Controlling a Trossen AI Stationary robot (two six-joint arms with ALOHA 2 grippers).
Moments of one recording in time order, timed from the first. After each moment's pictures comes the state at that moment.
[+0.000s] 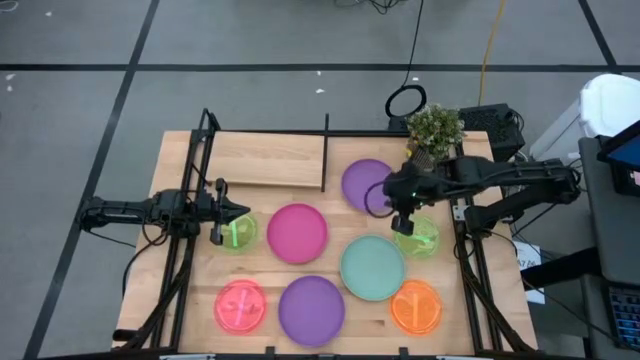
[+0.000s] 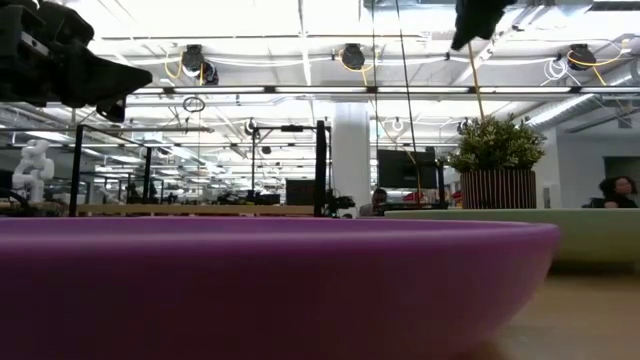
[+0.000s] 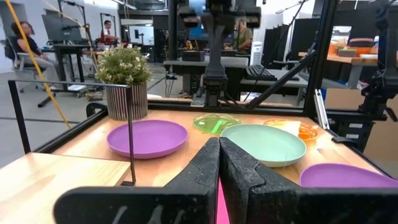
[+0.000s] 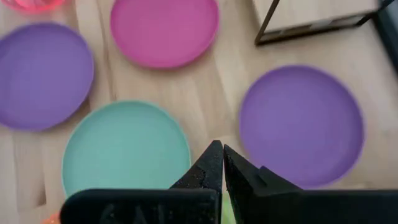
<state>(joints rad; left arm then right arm) -0.05 0.01 0.01 0.06 -0.06 -0.02 0.07 1.23 1.28 -1.09 0.13 0.30</state>
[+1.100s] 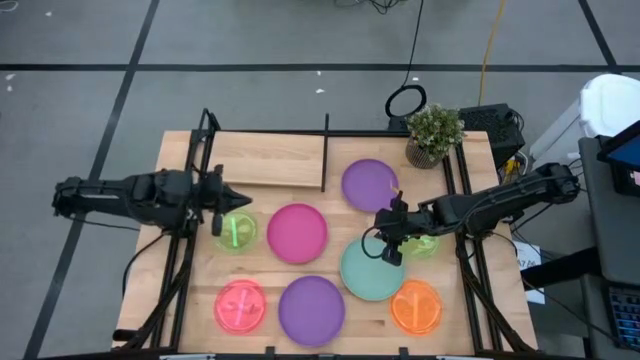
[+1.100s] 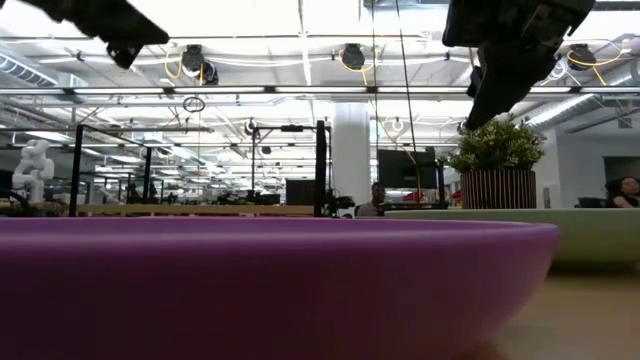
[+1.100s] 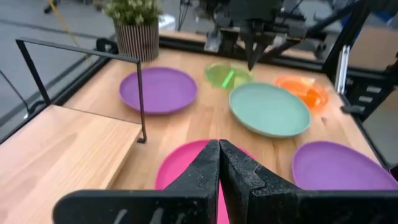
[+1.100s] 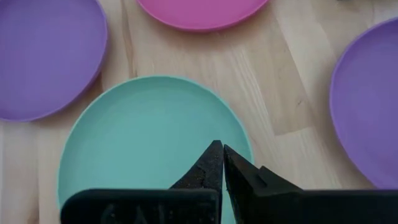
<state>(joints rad) -0.05 0.57 0.63 -0.44 -0.11 -0.16 0.22 1.23 0.82 -0.57 0.13 0.47</state>
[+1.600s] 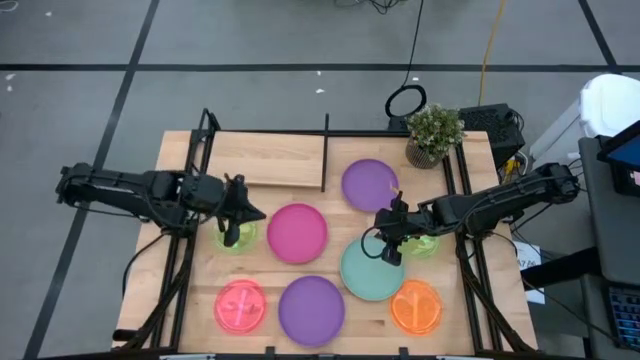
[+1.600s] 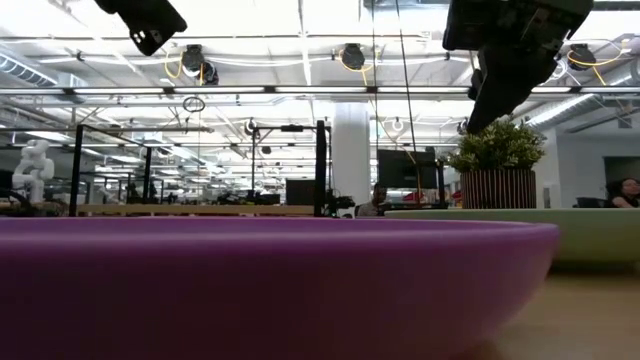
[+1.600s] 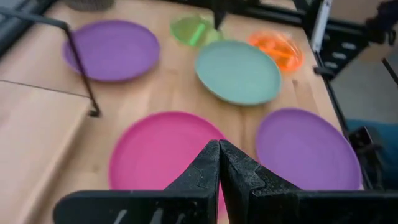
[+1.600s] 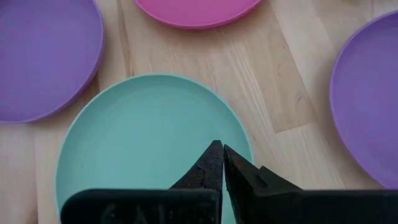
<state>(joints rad) -0.13 0.88 0.85 -0.56 -0.03 -0.25 0.22 1.24 0.81 -0.57 0.13 0.49</state>
